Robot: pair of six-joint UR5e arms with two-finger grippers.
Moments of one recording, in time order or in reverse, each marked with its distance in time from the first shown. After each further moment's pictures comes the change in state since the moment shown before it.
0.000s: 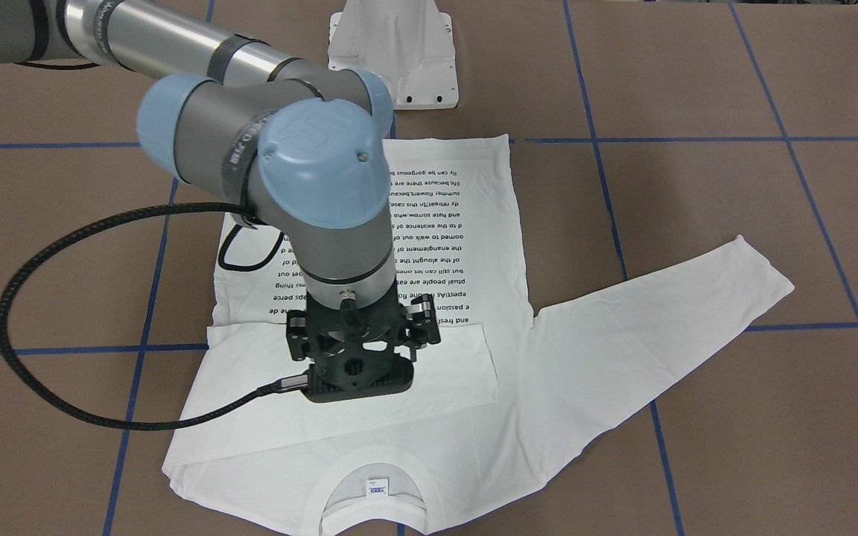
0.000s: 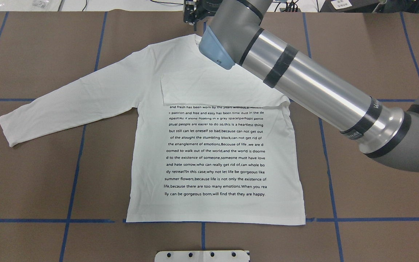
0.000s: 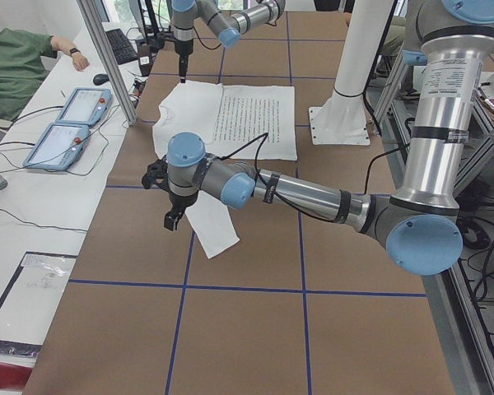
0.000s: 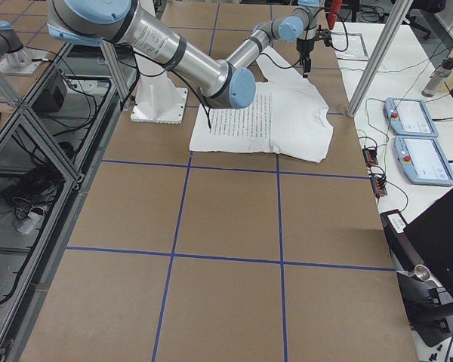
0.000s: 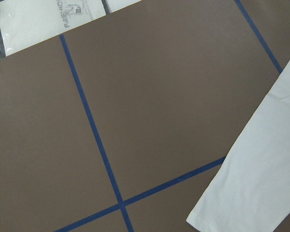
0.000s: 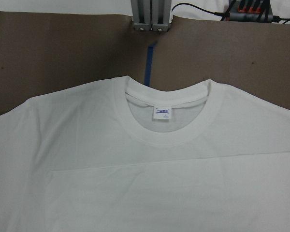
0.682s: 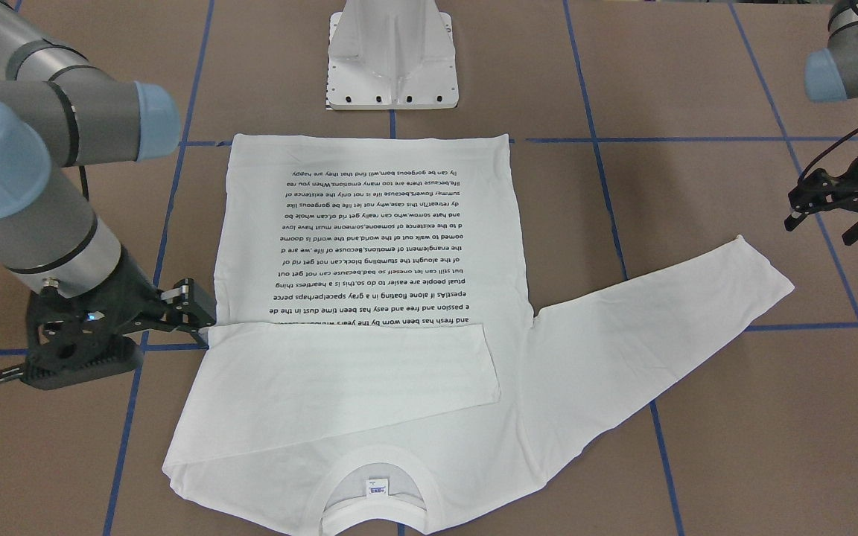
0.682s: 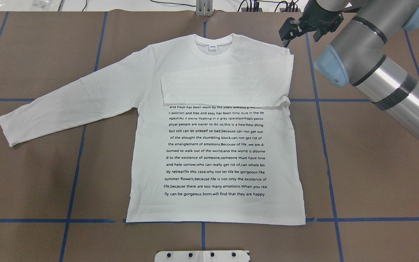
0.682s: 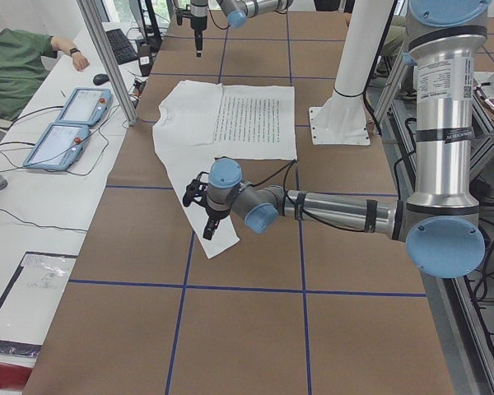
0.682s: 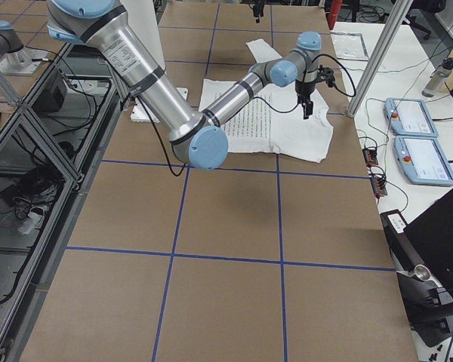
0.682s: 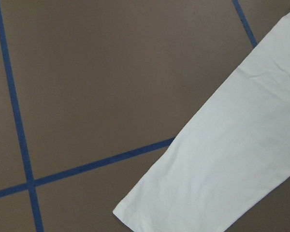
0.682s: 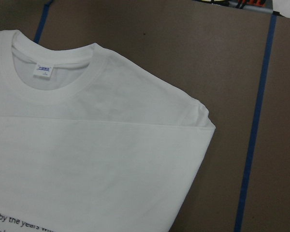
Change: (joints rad) left arm 0.241 0.167 0.008 -0.319 0.122 -0.304; right arm 0.159 -0.453 0.359 -0.005 0.110 -0.315
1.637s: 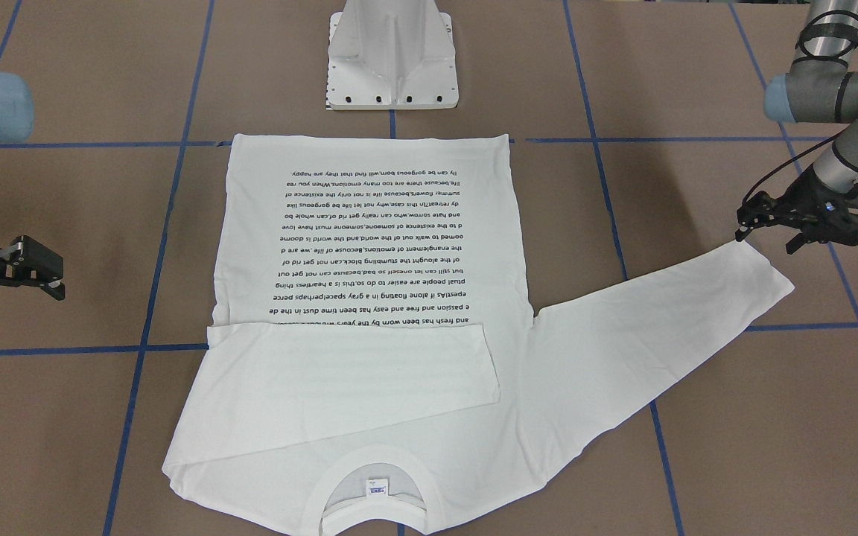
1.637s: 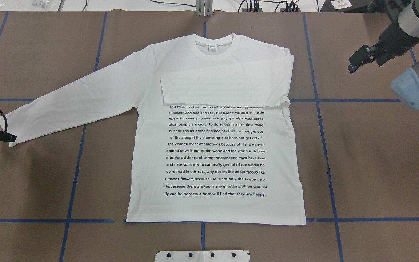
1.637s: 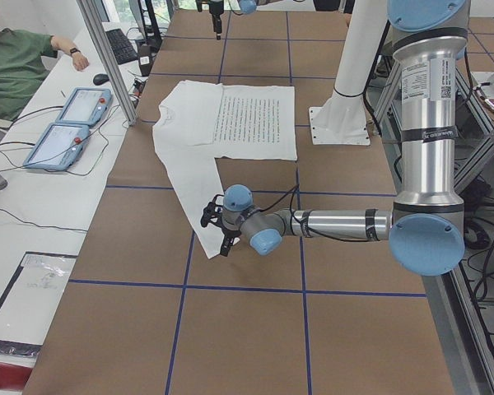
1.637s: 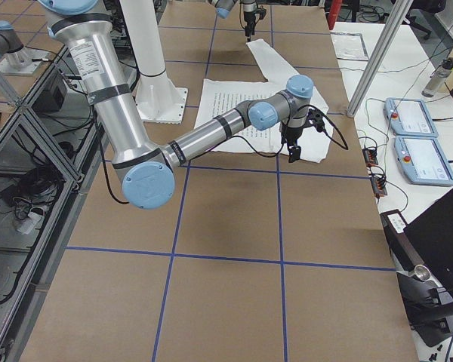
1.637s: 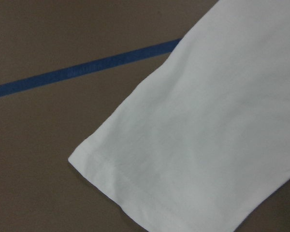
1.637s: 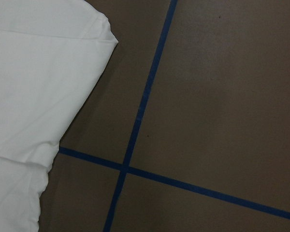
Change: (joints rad) left arm 0.175 0.000 0.184 -0.235 0.072 -0.131; right arm 0.106 -0.301 0.164 0.001 0.102 -0.197
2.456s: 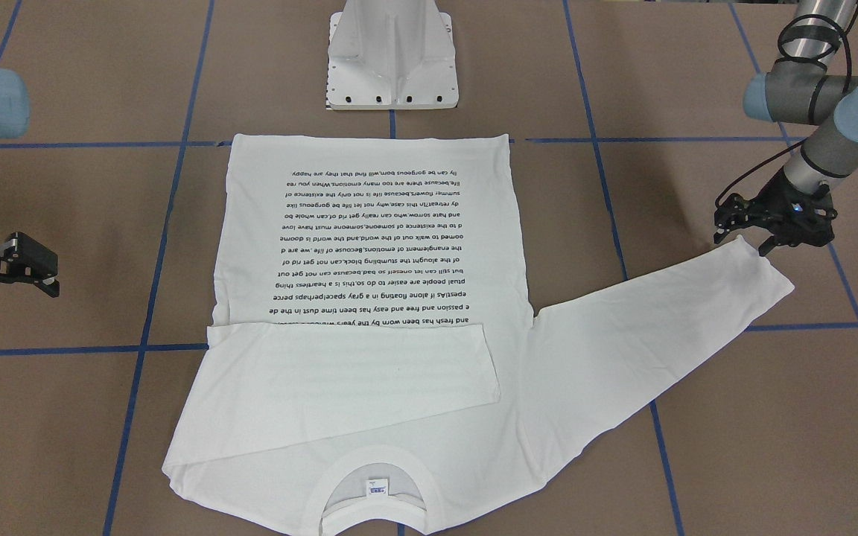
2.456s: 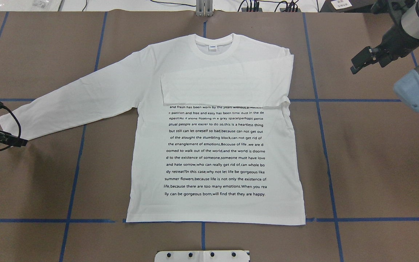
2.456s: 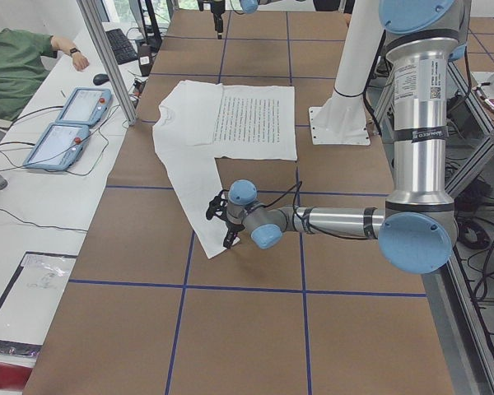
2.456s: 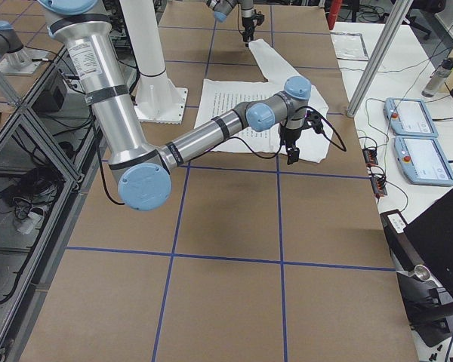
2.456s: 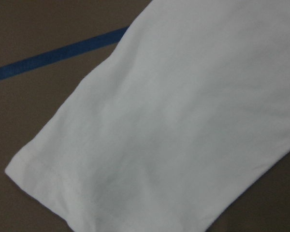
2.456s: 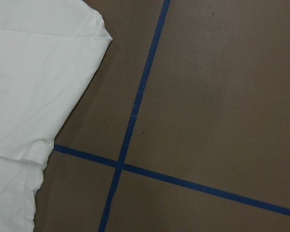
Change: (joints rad) left arm 0.068 -0.004 -0.017 -0.011 0.066 -0.006; right arm 0.001 -0.011 0.009 0.001 -0.007 0.007
